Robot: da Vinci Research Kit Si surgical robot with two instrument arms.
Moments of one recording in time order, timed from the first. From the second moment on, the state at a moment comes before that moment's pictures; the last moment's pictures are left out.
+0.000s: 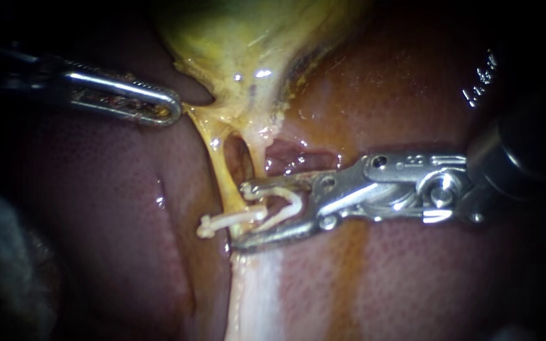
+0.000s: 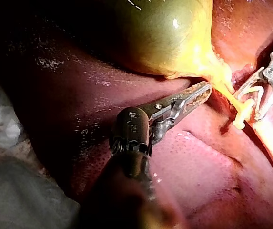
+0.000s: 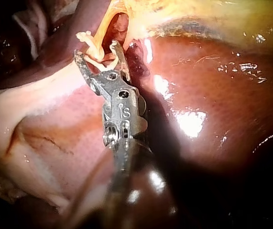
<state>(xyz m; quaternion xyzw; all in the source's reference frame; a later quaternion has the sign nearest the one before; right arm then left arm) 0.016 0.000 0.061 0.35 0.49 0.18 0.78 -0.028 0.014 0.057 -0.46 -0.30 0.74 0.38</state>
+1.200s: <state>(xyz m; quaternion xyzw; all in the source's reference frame) 0.021 -0.001 0.060 0.39 0.51 0.22 0.73 -0.028 0.014 0.057 -0.46 -0.30 0.74 0.38</state>
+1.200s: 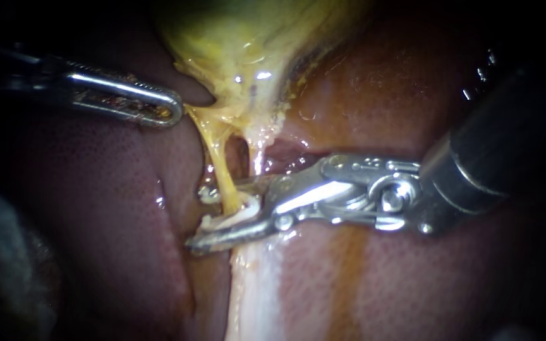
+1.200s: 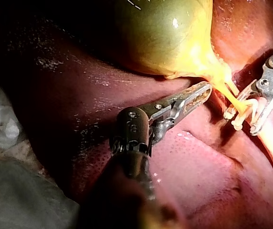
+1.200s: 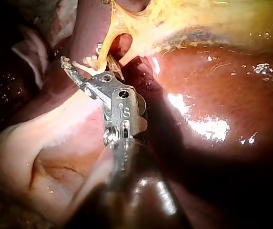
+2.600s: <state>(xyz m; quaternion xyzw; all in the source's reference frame) 0.020 -0.001 0.054 0.49 0.46 0.27 0.69 -0.028 0.014 0.057 -0.46 -0.30 0.74 0.38</state>
